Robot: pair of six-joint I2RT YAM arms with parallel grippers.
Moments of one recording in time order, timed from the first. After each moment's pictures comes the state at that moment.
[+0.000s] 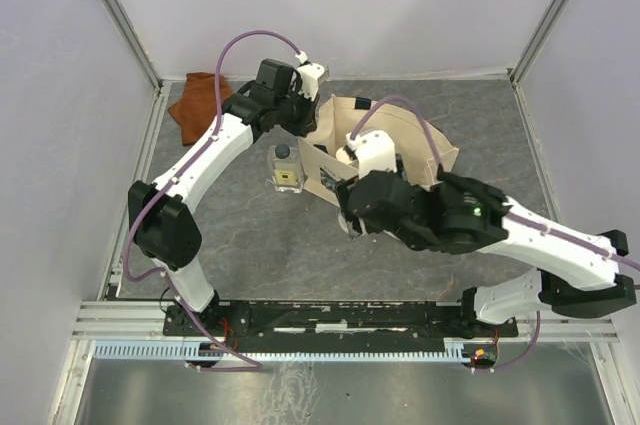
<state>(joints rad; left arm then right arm) -0.48 1.74 1.65 -0.61 0.25 0.09 1.35 1.34 1.69 -1.22 0.65 0.63</state>
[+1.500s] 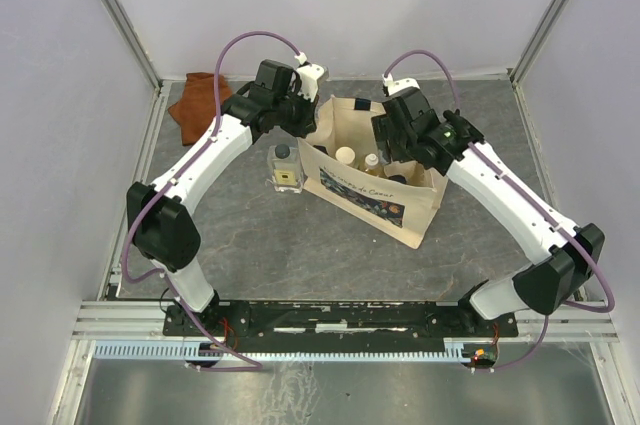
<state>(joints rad) -0.48 1.73 1.64 -0.61 0.25 0.09 0.62 1.45 1.53 -0.90 0.39 0.24</state>
